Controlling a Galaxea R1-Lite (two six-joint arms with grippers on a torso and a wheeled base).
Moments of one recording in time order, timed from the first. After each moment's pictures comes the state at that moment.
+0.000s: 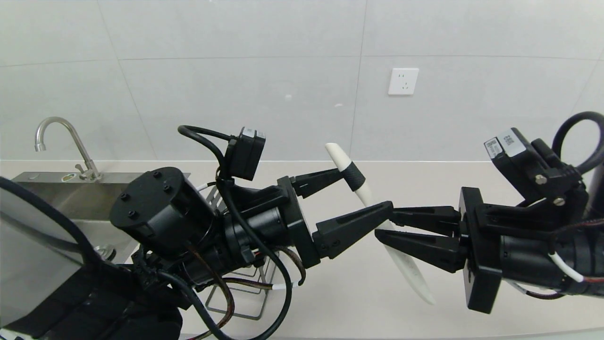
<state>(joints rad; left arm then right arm) -0.81 1.87 -0.64 -1.57 -0.51 -0.40 0.72 1.40 -0.63 -0.54 0.41 -0.07</state>
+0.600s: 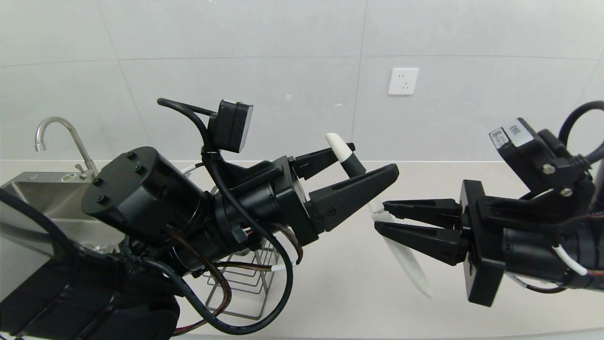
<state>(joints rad) -0.81 1.83 -0.70 -1.57 -0.51 -0.51 0.72 1.40 -0.66 -0.54 0.42 -0.07</state>
